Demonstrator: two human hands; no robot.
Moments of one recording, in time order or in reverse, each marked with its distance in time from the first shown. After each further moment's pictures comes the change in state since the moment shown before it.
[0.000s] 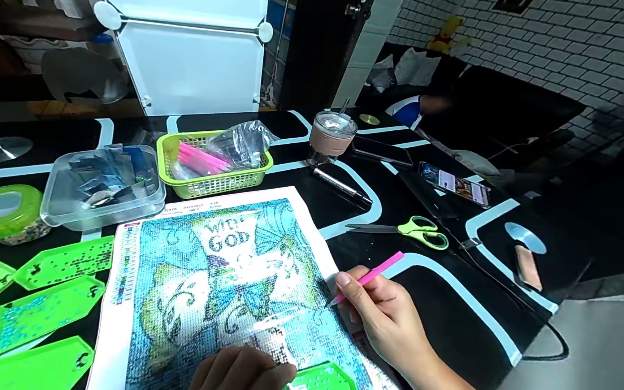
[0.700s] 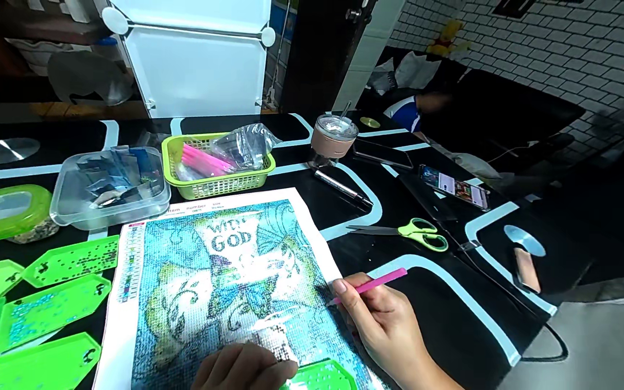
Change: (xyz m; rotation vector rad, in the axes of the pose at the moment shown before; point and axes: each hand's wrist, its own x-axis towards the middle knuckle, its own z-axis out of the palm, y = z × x) left_hand -0.001 0.000 0.001 0.014 0.012 -0.001; right_hand -0.006 0.003 0.004 -0.174 0.021 -0.106
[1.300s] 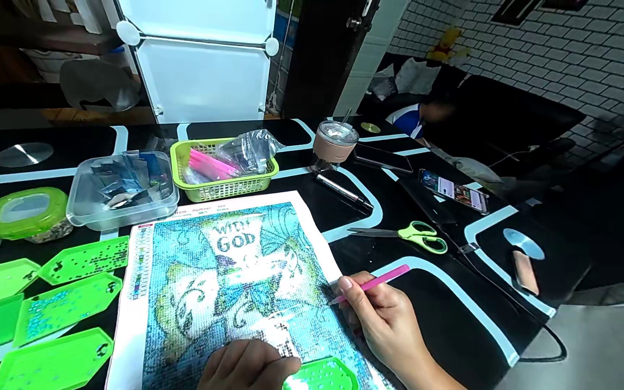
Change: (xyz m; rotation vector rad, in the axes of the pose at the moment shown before) left_hand 0.000 -0.002 0.002 0.006 0.016 0.013; right_hand 0.000 -0.001 0.001 0.101 0.022 0.041
